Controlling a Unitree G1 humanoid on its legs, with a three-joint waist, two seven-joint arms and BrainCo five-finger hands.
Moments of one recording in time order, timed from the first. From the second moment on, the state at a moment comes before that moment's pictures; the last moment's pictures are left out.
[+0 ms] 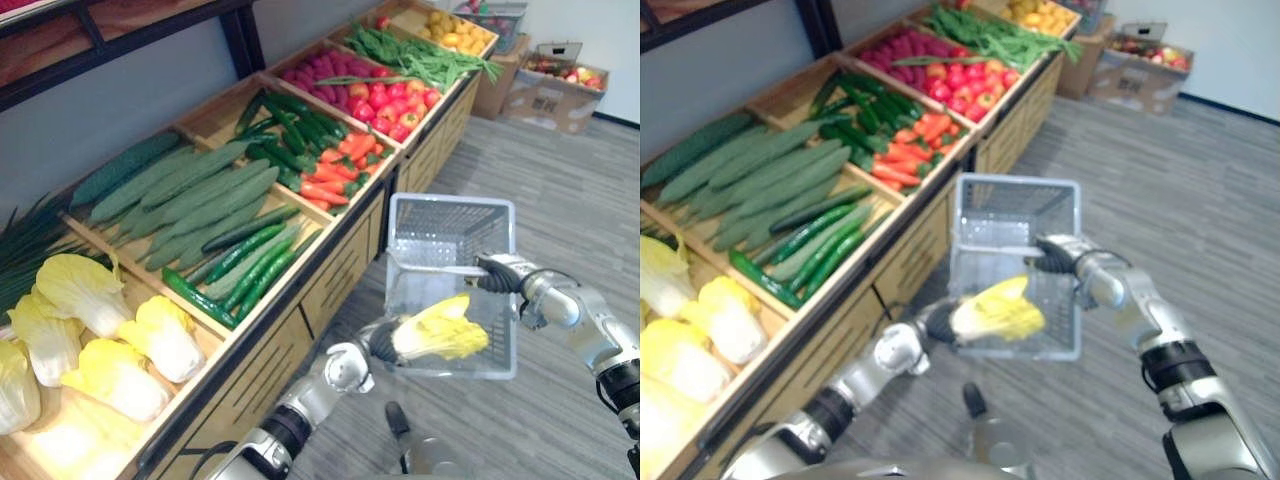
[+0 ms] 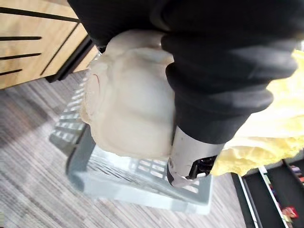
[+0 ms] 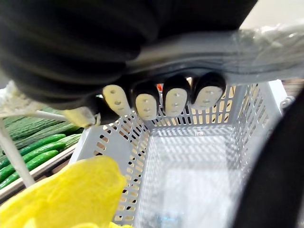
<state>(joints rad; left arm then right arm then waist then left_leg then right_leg) -0.28 0.08 -0.49 0.58 0.52 -0.19 -0.08 -0.36 -0.76 0.25 0.36 -0.49 -0.25 0.28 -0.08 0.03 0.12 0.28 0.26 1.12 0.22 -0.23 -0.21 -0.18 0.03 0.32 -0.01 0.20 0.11</state>
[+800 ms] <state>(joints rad) -0.28 0.08 -0.51 0.48 0.49 -0.19 -0.09 -0.30 -0.76 0.14 0.36 -0.45 -0.25 0.32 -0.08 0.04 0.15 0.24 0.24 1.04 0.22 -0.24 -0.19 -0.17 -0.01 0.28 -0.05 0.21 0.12</state>
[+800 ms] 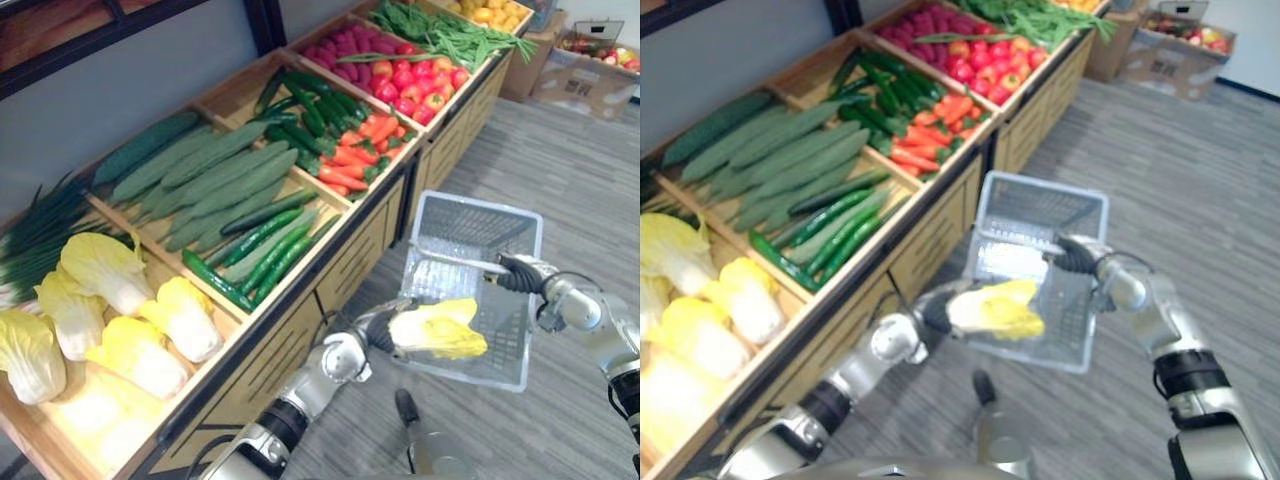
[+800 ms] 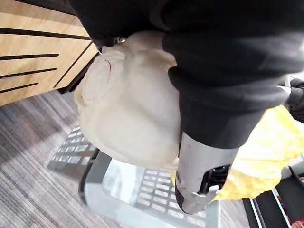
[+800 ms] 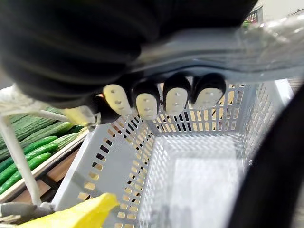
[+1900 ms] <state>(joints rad) -0.26 0.16 -0.79 -0.02 0.04 -0.20 -0.19 -0.09 -0.59 -0.12 0.41 -0.43 -0.20 0.26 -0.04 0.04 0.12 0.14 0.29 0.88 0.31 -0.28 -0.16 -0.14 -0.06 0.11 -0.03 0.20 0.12</state>
